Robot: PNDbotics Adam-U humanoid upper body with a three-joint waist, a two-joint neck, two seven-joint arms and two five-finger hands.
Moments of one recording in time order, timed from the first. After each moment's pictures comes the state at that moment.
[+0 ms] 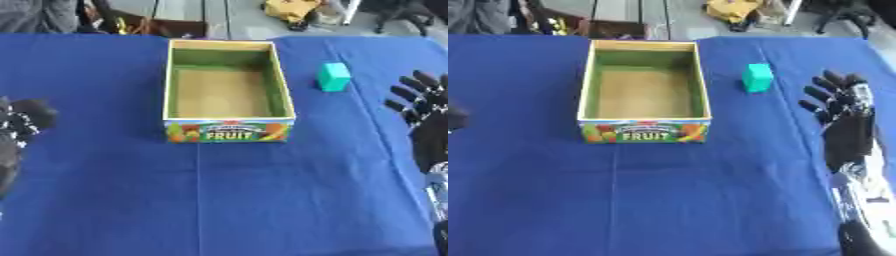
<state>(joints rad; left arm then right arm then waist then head) -0.24 0.34 0.05 -1.68 0.29 -0.02 -0.16 -0.17 -0.29 -0.16 -1.72 -0.41 -0.13 -0.09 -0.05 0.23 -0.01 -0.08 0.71</state>
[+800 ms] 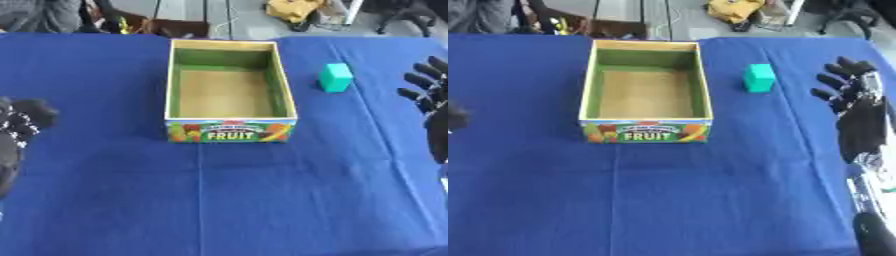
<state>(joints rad) -0.24 0.34 0.05 -1.68 0.29 -0.02 -0.16 -0.21 -0.44 -0.17 -1.69 -0.39 -0.16 -0.07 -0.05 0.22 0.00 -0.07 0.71</state>
